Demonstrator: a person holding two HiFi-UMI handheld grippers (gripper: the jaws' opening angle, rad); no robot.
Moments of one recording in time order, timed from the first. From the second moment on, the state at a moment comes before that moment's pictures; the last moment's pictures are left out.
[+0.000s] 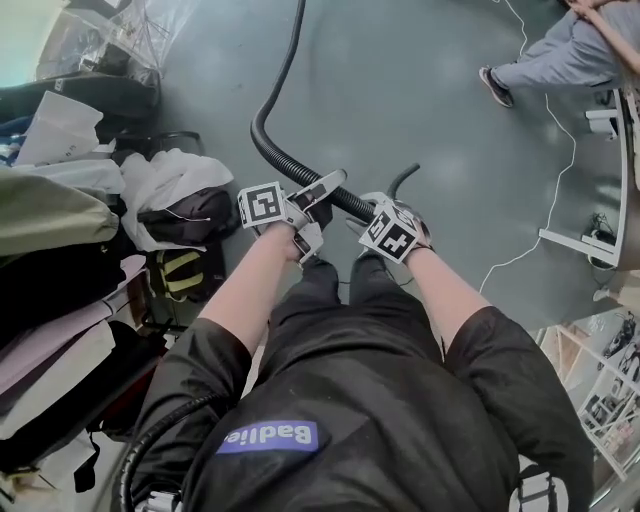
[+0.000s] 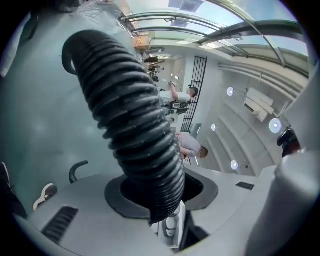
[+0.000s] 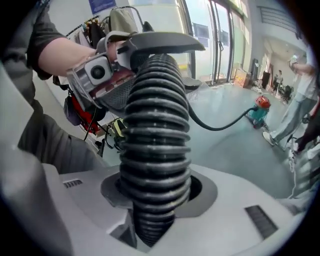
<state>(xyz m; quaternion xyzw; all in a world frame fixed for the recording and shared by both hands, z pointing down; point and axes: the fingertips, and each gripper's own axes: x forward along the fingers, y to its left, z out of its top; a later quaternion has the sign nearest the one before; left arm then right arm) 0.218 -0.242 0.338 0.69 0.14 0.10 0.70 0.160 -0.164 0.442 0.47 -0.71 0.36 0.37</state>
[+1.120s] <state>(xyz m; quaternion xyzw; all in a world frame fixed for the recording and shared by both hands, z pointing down) 0.211 -0.096 0.401 0.77 -0.03 0.16 0.61 0.127 -0.045 0.442 0.39 -0.79 0.39 0.27</state>
